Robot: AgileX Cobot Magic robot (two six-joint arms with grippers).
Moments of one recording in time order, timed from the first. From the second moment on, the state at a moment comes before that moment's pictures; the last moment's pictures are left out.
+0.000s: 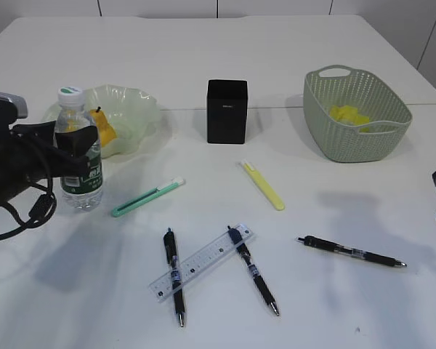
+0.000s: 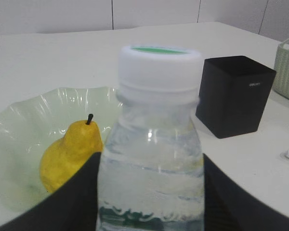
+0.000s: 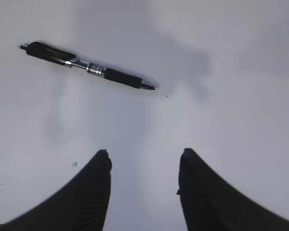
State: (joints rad) left arm -0.17 1.90 -0.60 0.20 -1.09 -0.13; right arm 0.00 1.37 -0.91 0.09 0.96 0.02
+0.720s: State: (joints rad) left arm -0.11 1.99 -0.67 0.27 -1.11 -0.13; right arm 0.00 1.37 -0.91 0.09 0.95 0.01
